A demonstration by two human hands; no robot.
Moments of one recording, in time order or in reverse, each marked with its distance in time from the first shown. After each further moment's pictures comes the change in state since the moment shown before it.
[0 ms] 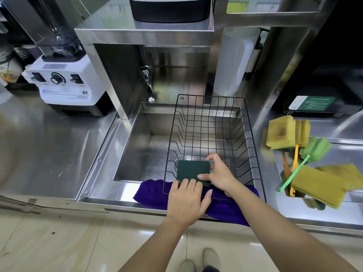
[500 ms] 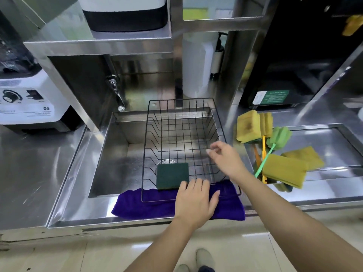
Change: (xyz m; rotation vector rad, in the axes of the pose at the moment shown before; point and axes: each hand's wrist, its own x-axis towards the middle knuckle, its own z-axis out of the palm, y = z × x) left_hand 0.026 0.058 -0.002 -0.111 -0.233 0.090; right_hand -0.023 -0.011 -0.074 -0.281 0.357 -0.118
